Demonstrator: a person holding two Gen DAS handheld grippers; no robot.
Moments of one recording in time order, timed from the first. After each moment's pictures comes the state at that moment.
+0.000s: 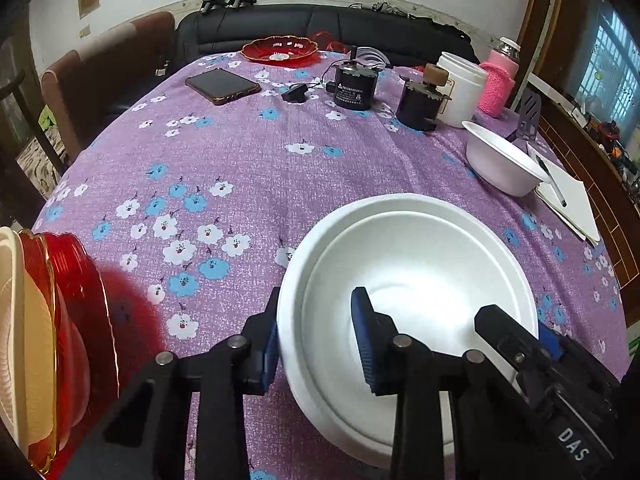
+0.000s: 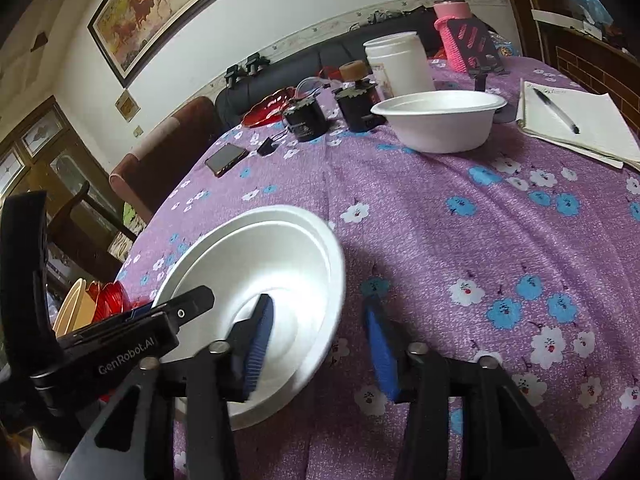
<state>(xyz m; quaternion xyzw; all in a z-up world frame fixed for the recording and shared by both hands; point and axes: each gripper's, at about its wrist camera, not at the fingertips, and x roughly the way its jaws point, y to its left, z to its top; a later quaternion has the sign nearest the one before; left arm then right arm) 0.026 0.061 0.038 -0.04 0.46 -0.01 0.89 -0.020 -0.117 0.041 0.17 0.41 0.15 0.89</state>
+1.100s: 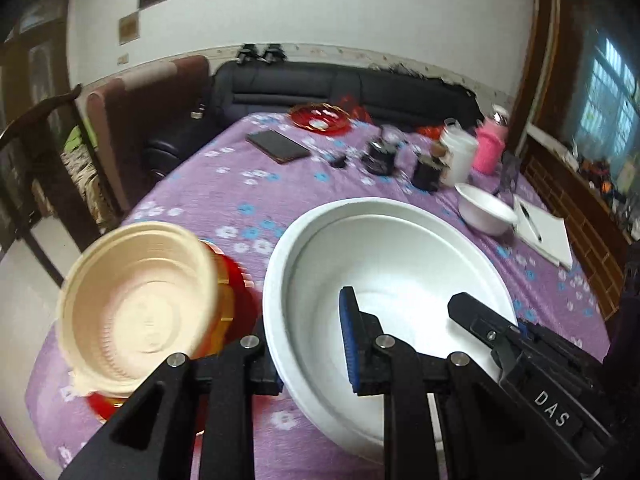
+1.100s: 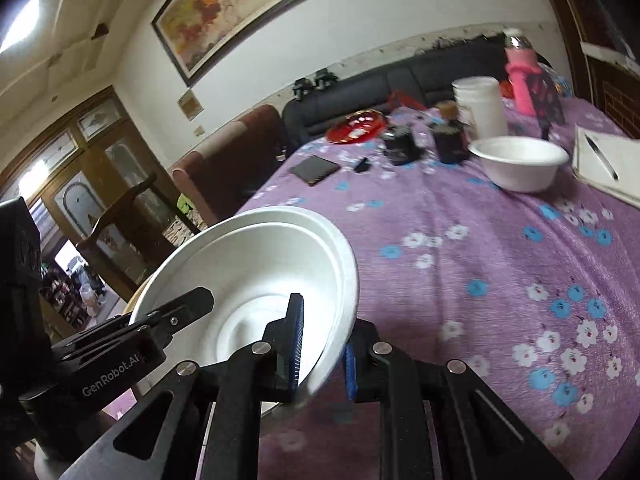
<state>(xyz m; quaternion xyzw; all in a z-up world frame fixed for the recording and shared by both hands) -0.078 0.120 0.119 -0.06 0.36 0.02 0.93 -0.077 -0.050 0.109 0.15 0.34 0.25 0.89</state>
